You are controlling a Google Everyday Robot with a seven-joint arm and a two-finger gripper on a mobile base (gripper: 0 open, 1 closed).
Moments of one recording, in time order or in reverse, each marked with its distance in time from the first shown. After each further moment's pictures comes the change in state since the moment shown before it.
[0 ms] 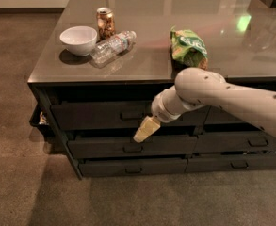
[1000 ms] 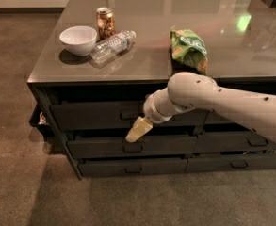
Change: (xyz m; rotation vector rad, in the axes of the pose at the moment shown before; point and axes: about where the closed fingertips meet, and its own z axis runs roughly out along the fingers) arm -0.018 0.006 0.013 0.027 -0.054 -0.045
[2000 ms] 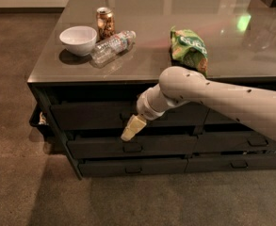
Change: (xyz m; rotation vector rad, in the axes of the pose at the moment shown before) arm -0.016 0.000 0.023 -0.078 -0.001 -0.055
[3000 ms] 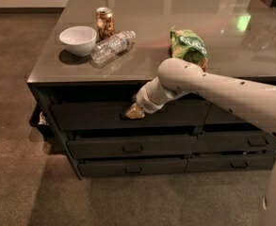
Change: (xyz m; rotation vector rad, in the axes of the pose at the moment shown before) arm -0.008 -0.016 0.005 -0.040 0.010 -0.017
